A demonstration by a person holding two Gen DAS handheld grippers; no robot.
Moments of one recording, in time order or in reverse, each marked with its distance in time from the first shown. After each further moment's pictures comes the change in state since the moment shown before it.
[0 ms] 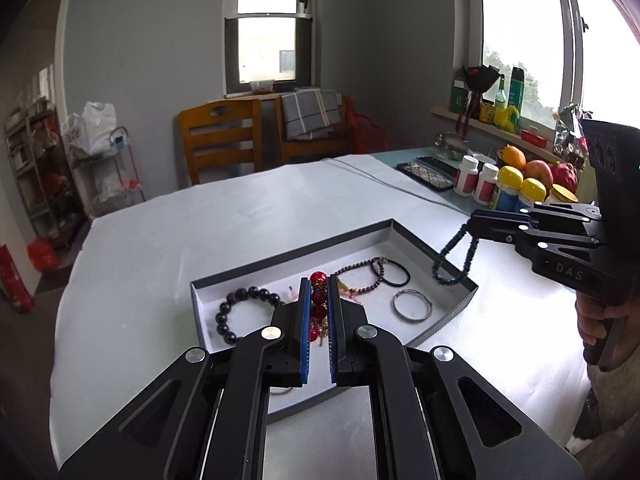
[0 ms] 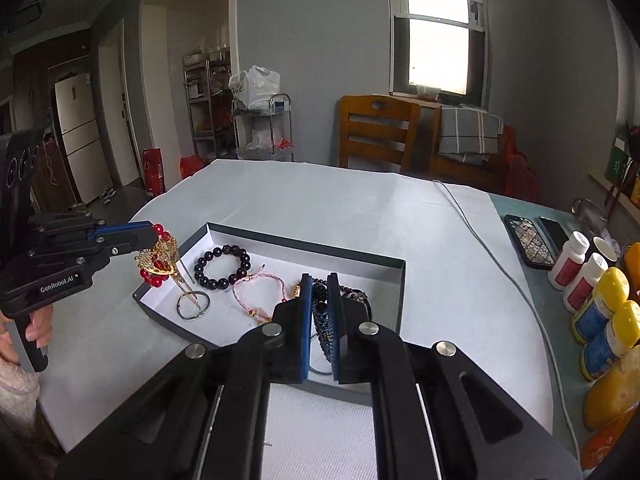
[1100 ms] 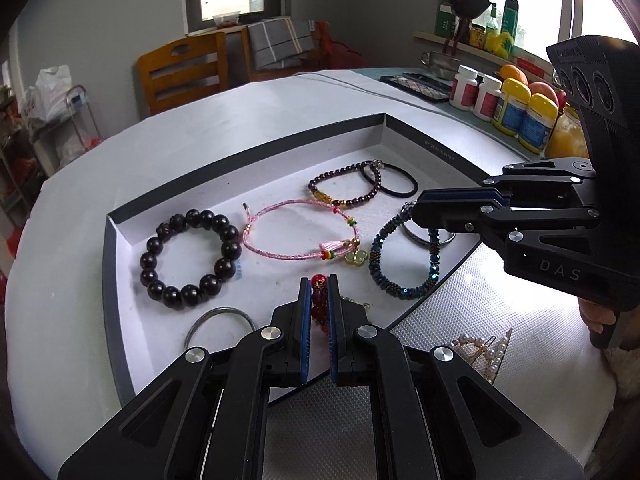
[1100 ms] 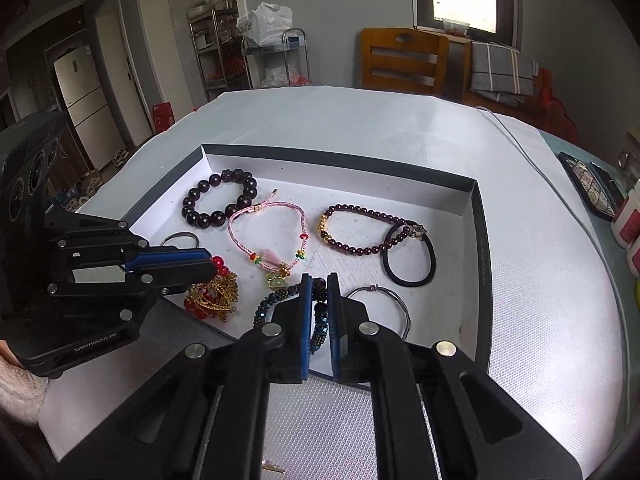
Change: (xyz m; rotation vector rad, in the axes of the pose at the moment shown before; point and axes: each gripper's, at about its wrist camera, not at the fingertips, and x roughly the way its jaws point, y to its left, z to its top) left arm 0.087 -0.006 -0.051 0.062 0.231 -0.070; right arm 0.085 0.010 -0.044 0.012 0.219 0.077
